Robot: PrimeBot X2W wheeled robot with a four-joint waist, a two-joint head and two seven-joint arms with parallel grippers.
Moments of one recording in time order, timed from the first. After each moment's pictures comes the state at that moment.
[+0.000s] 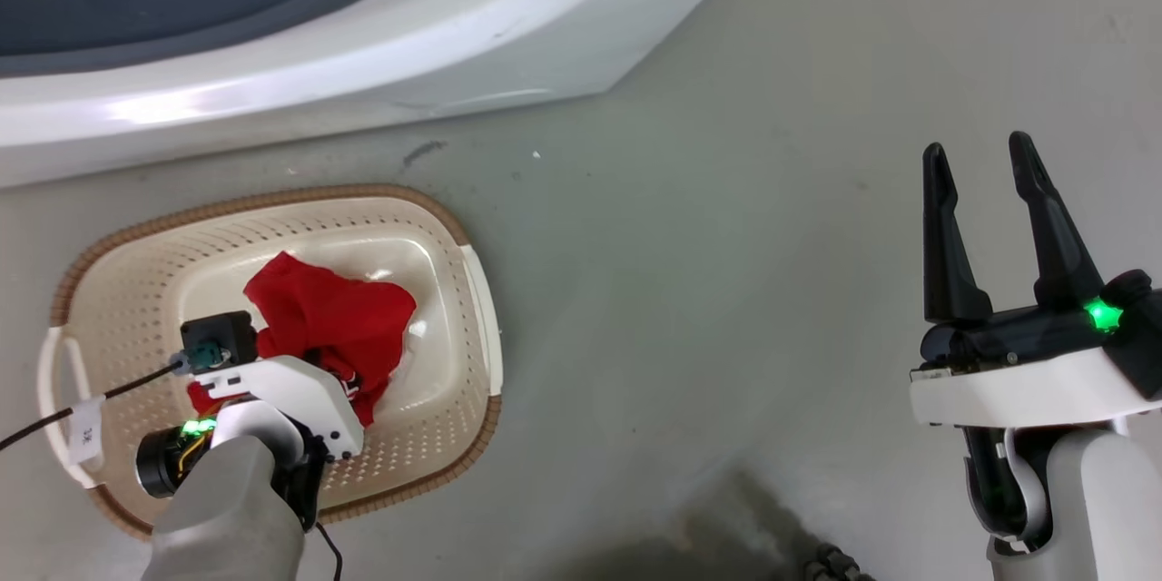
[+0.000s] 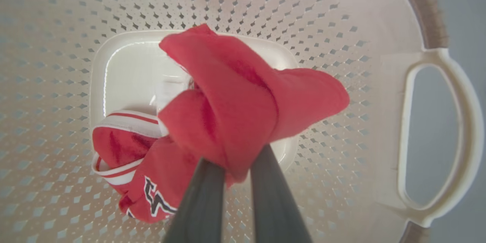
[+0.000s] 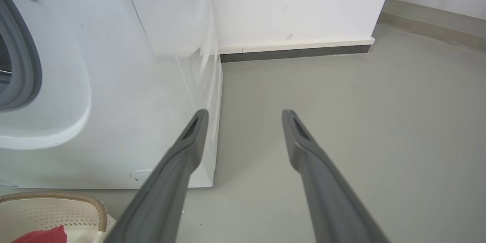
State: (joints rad) left arm -0.68 0.19 -0.12 1.24 -0.44 -0.10 -0.25; right arm -0.23 -0.05 0.02 -0.08 0.18 0.13 -0.21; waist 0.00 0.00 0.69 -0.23
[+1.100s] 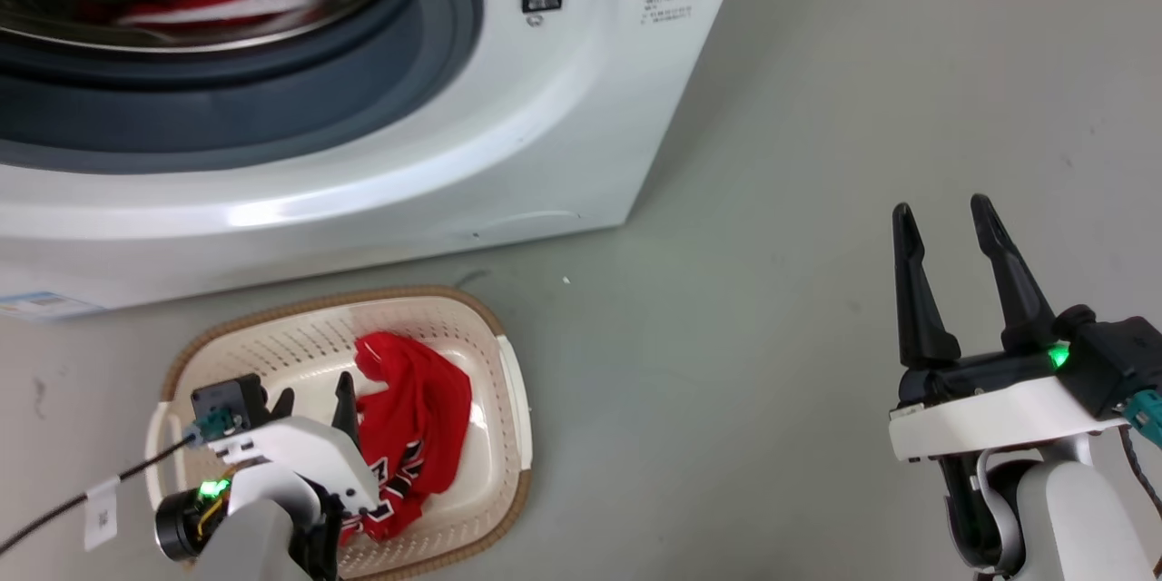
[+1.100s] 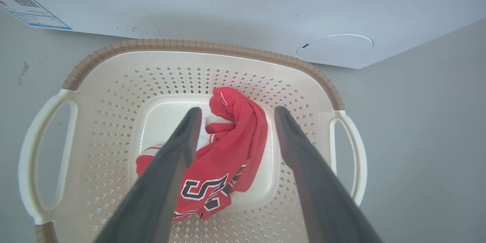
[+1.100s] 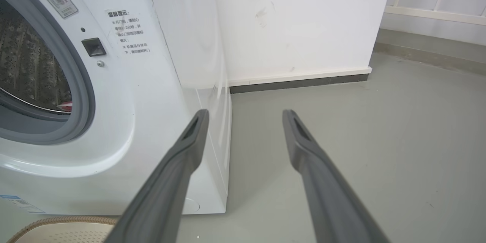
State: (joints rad) left arm -0.52 0.17 -0.09 1.10 -0.45 -0.06 -0.26; right arm -0.20 -0.05 0.03 0.03 0.19 0.13 -0.24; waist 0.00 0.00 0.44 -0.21
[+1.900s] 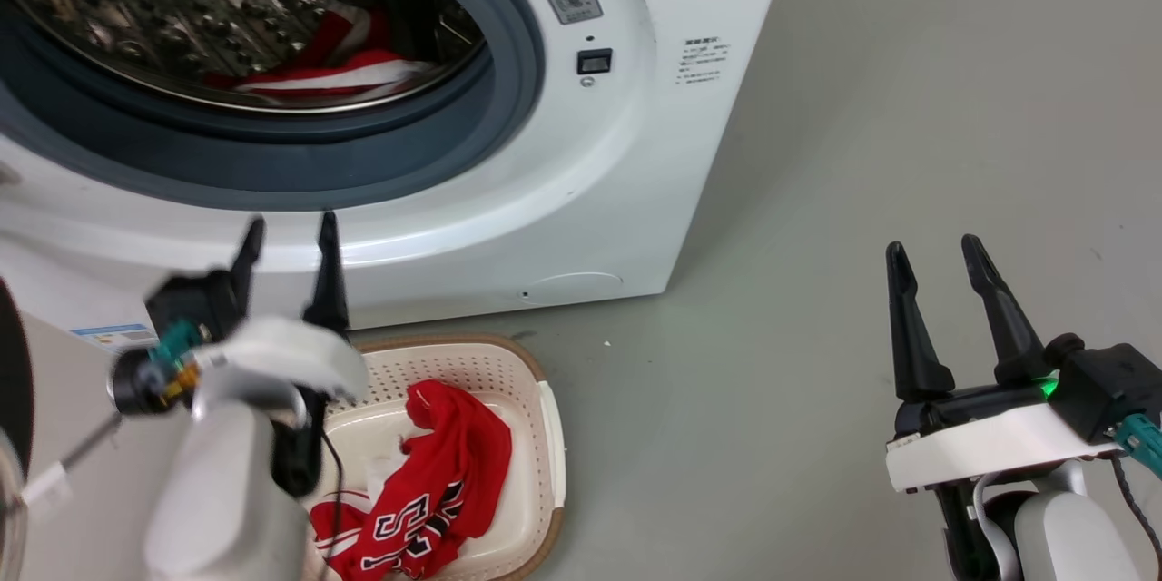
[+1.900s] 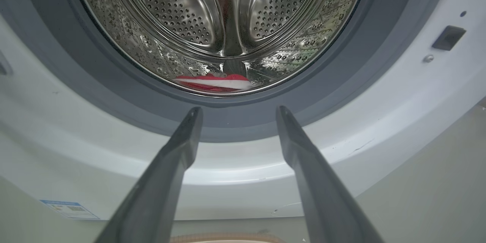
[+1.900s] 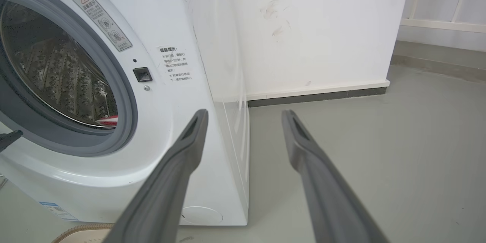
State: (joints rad) left arm -0.42 0.13 0.04 0.51 -0.24 -0.06 -0.26; right arm -0.13 -0.05 0.04 0.01 0.20 0.13 -0.19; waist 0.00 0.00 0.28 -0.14
